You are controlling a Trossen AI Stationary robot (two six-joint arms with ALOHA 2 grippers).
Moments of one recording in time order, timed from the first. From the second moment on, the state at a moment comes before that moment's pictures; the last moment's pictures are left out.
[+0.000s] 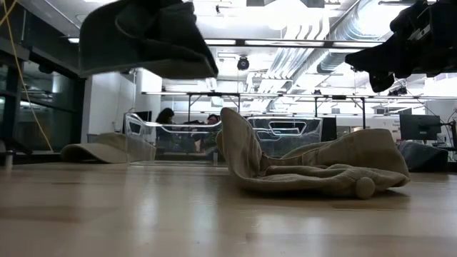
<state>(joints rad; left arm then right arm) -0.22 1.41 1.58 -1.25 -0.47 -0.39 0.06 0.33 0.01 0.38 0.21 0.10</state>
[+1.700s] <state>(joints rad) 0.19 1.42 1.63 -0.99 0.07 -0.10 0.03 0.97 0.74 0.08 0.21 0.19</state>
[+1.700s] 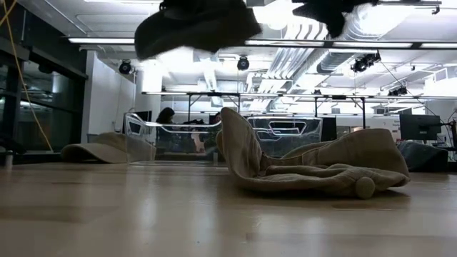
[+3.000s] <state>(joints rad) 0.54 1.42 1.63 -0.99 0.53 -0.10 0.18 1.42 1.14 -0.11 0.46 -0.56</state>
